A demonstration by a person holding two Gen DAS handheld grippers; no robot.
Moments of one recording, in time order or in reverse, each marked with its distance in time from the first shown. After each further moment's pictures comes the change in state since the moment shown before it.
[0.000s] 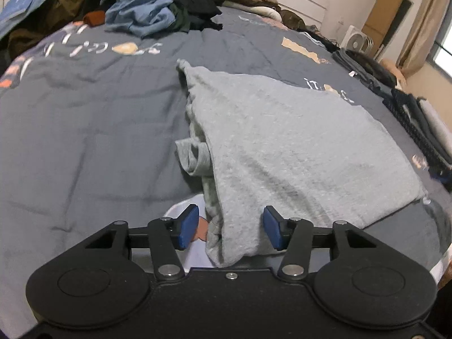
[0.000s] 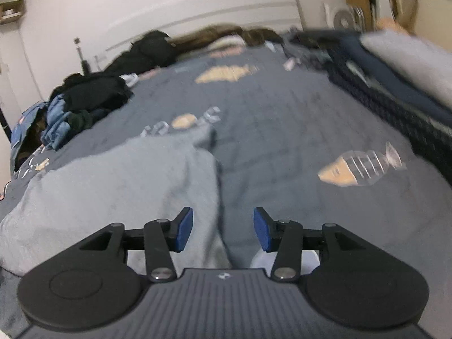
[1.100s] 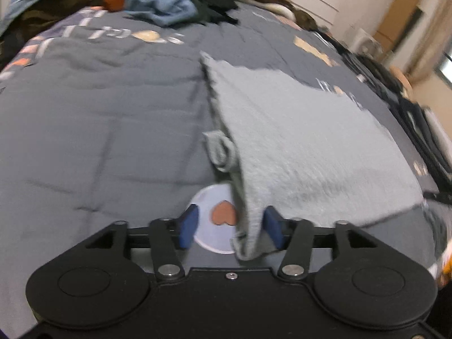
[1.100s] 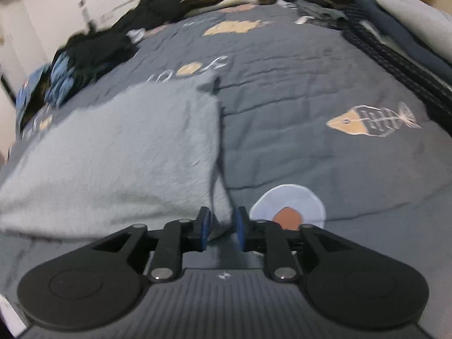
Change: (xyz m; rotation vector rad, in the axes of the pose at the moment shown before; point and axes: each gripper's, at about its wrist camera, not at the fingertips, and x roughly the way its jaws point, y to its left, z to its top) left arm -0.024 0.021 -0.007 -0.081 0.013 0.025; right arm 0.001 -0.006 -0.022 -0.019 0.167 0.034
